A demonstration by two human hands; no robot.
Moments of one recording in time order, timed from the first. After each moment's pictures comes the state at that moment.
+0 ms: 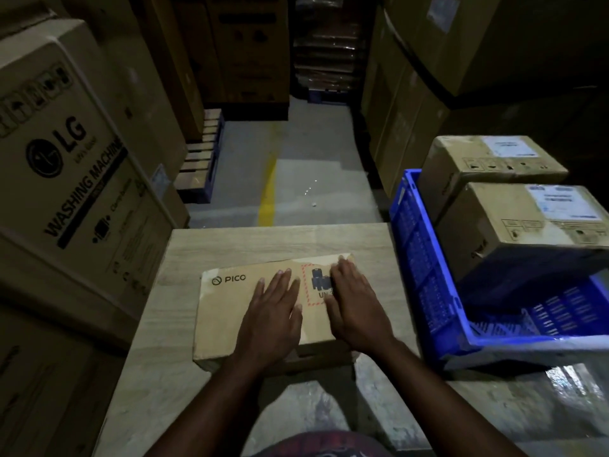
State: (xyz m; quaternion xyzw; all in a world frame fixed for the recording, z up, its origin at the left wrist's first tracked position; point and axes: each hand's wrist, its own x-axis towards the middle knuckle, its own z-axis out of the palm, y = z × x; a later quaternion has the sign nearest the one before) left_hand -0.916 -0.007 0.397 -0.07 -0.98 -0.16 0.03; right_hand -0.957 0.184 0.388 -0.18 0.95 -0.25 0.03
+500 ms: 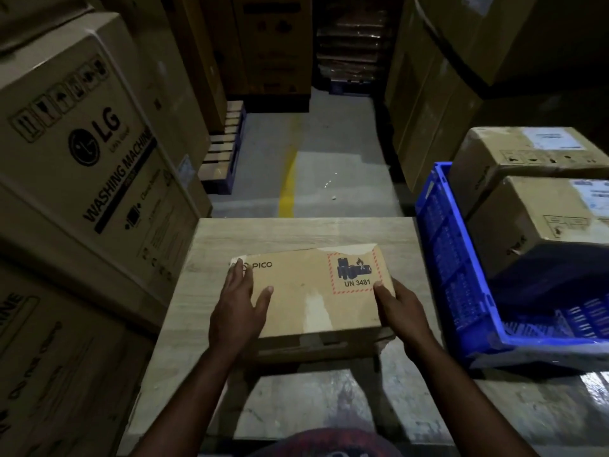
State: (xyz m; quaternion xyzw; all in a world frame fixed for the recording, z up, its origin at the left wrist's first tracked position) left_hand -0.899 -0.091 0.392 0.15 -0.96 -0.25 0.06; right_hand -0.937 0.193 0.405 0.12 0.81 -0.55 0.13
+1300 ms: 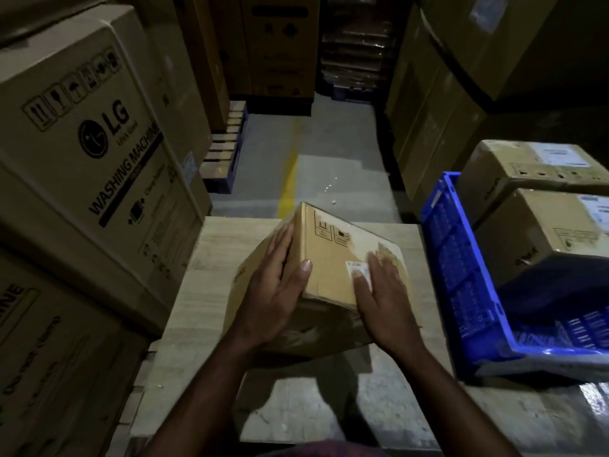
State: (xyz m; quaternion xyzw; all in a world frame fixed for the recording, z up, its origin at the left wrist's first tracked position) left_hand -0.889 -0.073 0.485 0.01 -0.82 -0.58 0.04; right_hand -0.918 0.127 0.455 -0.01 0.93 -0.36 0.07
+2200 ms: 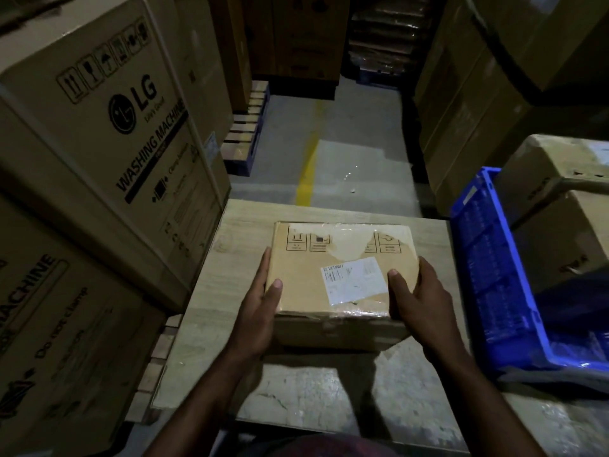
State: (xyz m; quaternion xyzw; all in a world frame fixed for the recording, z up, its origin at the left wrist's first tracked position) left_hand -0.856 -0.116 0.431 0.14 -0.74 -0.66 0.04; right_hand -0.924 0.129 0.449 0.05 0.88 -0.47 0.04
